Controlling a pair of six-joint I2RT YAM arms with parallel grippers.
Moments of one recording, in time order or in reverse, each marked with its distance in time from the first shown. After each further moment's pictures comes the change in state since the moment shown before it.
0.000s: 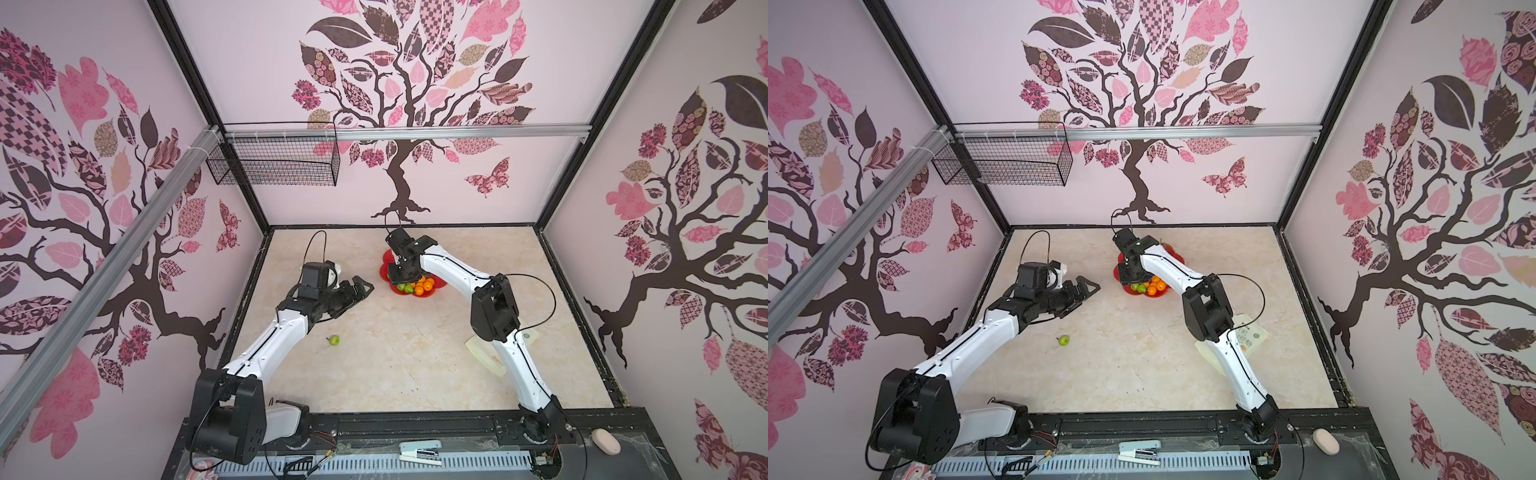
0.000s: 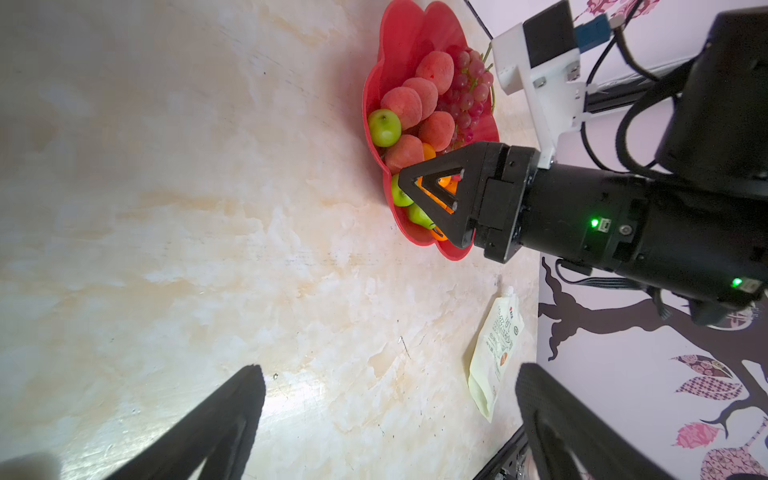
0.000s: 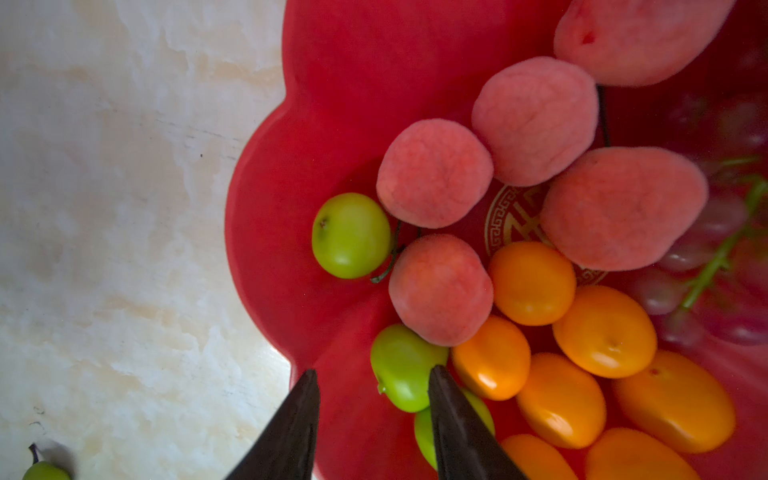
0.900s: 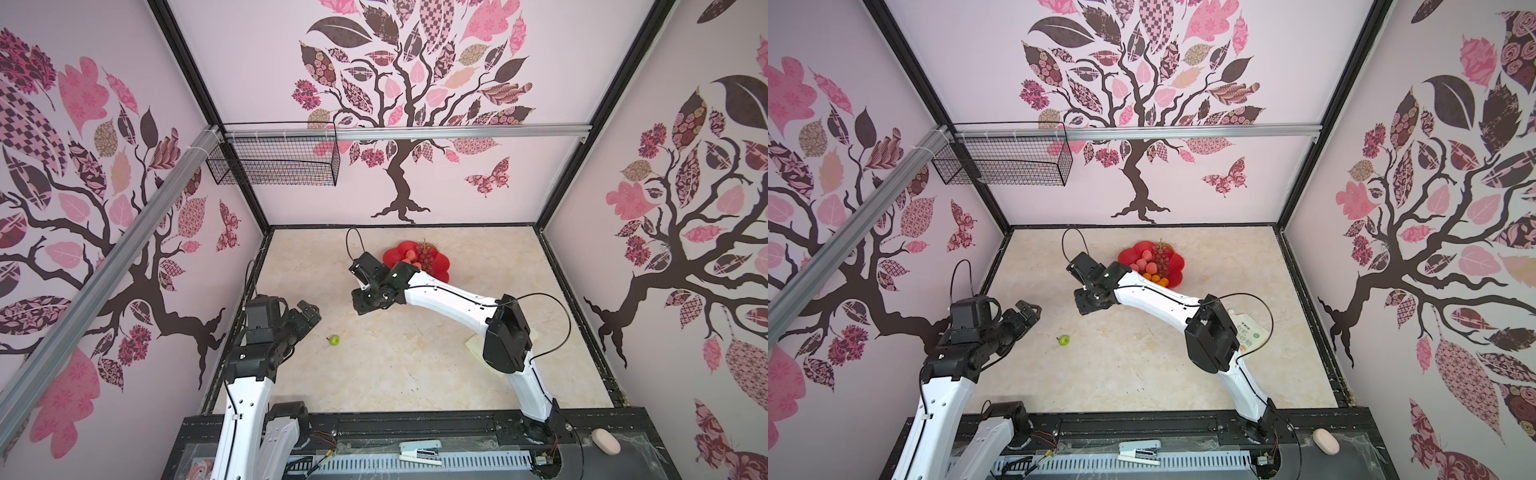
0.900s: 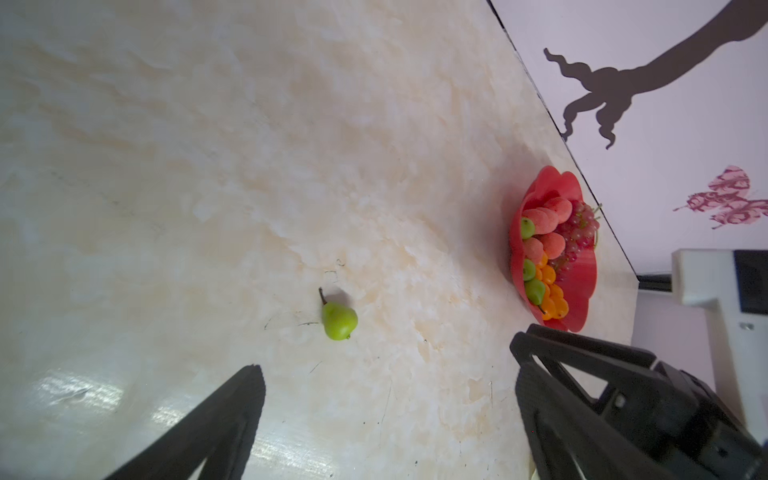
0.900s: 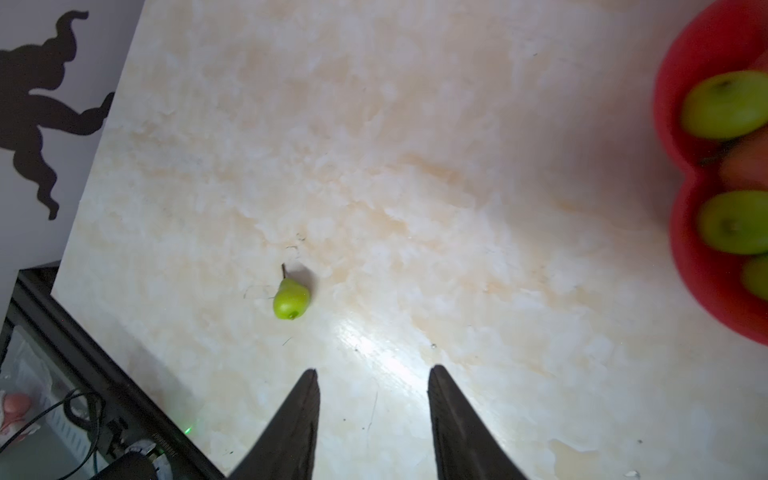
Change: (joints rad) left arm 0.297 -0.557 -0.071 -0.556 -0.315 -0.018; right arm 0.331 -0.235 -0.187 0.138 -0.023 0.112
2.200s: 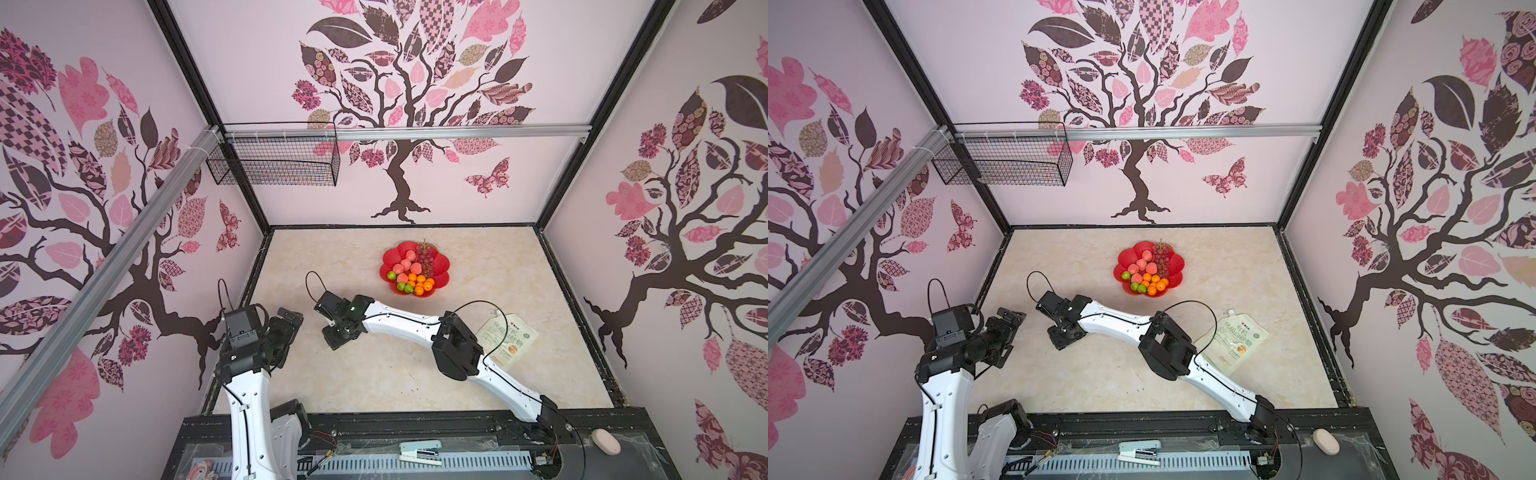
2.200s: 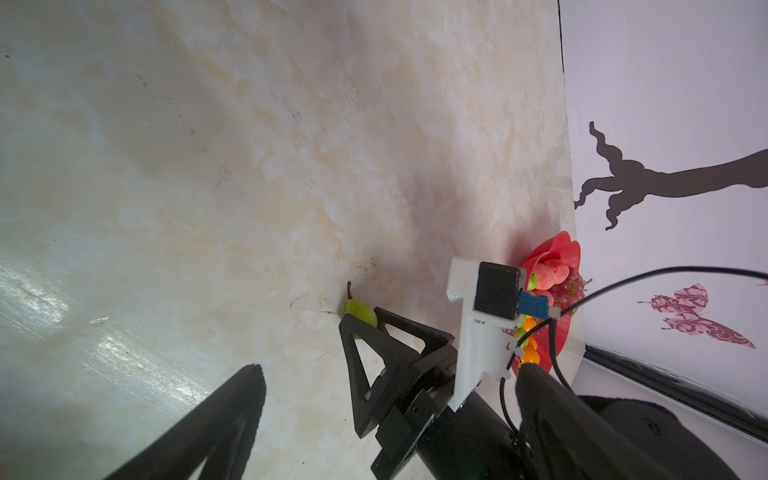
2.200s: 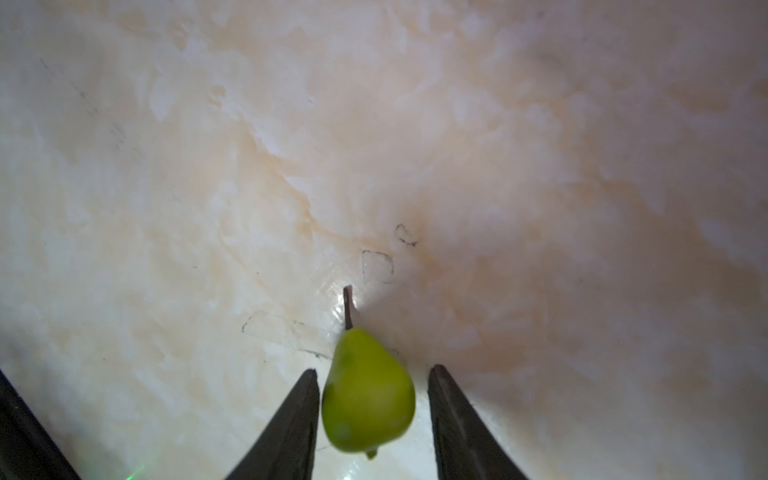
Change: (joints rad) left arm 0.299 0.033 -0.049 -0.025 0.196 -0.074; right arm 0.126 0.404 0.295 -0.005 -0.061 -0.071
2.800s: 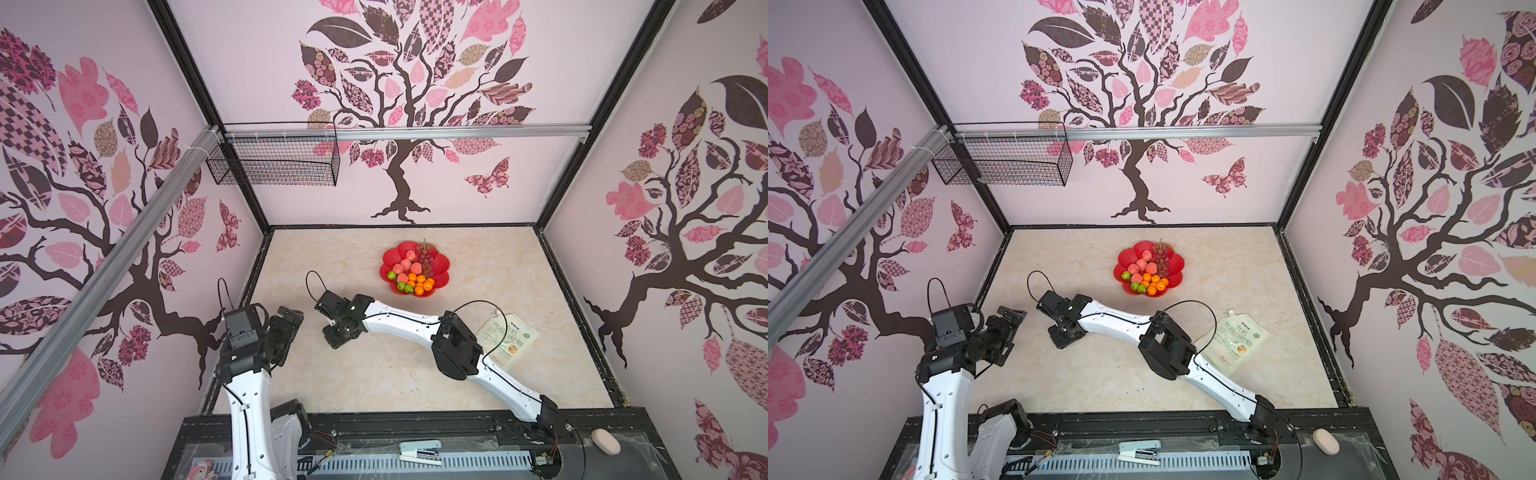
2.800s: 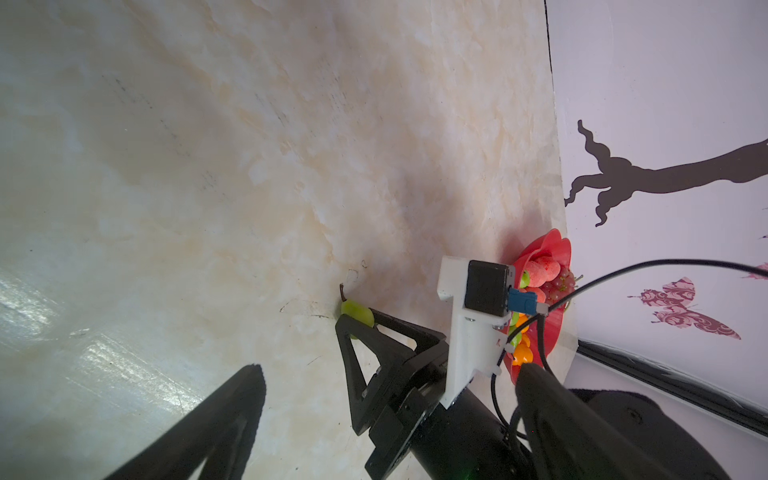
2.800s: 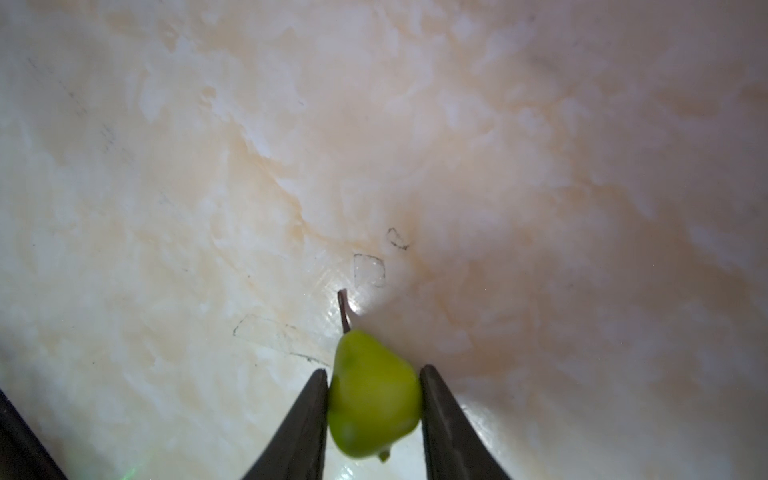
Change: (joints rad) left arm 0.000 0.000 -0.008 0.025 0.016 0.000; right arm 0.000 0.004 0.009 -0.006 0.005 -0.008
